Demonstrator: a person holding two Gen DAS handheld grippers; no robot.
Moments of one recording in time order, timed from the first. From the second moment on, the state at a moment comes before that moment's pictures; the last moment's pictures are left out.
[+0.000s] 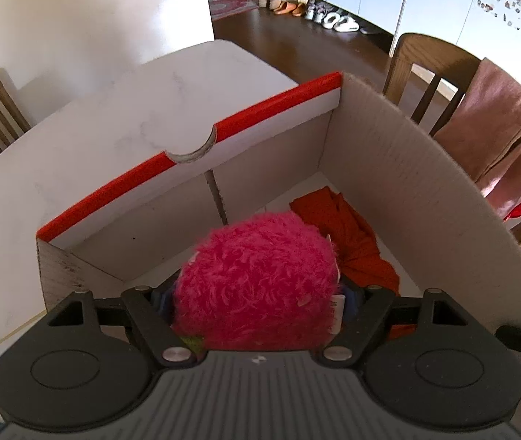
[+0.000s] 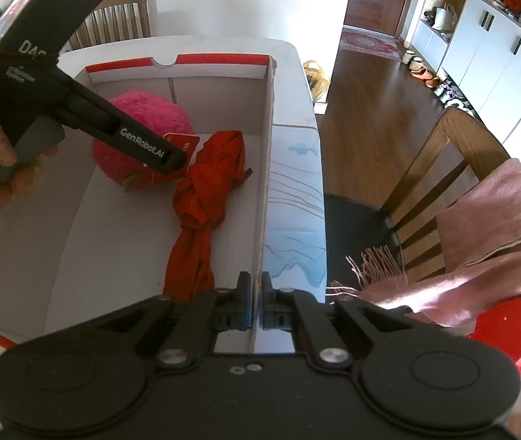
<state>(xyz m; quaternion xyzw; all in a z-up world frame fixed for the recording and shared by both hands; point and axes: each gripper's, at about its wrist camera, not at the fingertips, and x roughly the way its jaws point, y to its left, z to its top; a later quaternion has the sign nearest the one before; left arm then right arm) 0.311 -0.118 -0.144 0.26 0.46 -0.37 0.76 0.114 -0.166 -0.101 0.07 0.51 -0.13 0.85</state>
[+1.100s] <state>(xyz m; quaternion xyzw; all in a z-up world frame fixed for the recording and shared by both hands) 0.313 -0.066 -0.075 0.18 0.43 -0.40 0.79 0.114 -0.166 -0.104 0.08 0.51 -0.13 0.85</state>
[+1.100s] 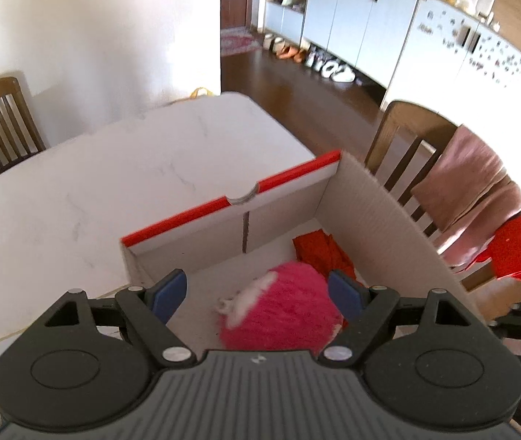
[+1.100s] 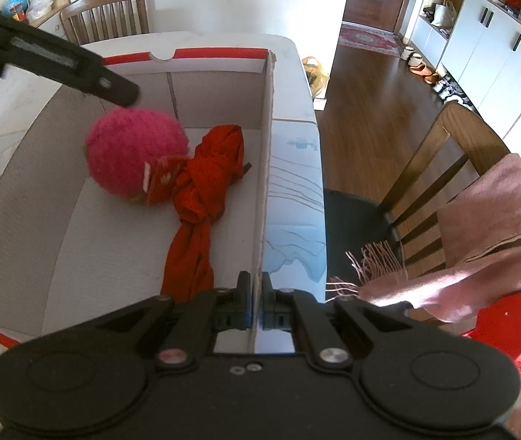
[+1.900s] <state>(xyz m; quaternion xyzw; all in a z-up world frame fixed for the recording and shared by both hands) 0.298 0.084 -0.049 0.12 0.42 -0.35 0.83 0.114 -0.162 -0.102 0.07 0.51 -0.14 0.84</state>
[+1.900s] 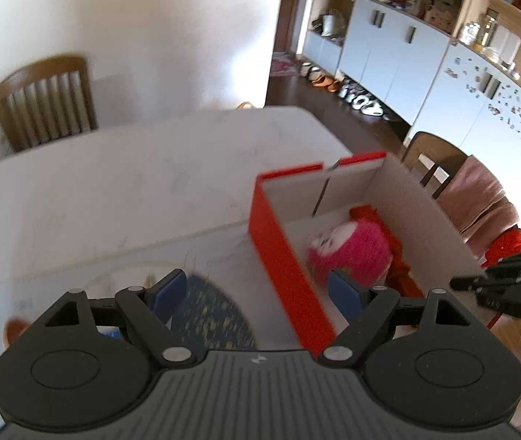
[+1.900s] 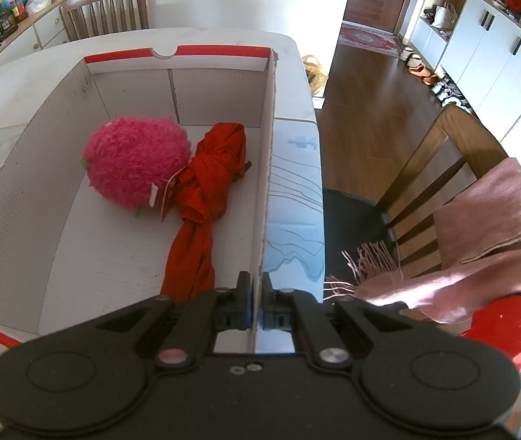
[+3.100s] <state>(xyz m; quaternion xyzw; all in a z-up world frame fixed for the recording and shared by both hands) 0.258 0.098 -0.190 0.18 0.49 -0.31 0.79 0.116 -0.157 -0.102 0.06 0.52 -0.14 0.84</state>
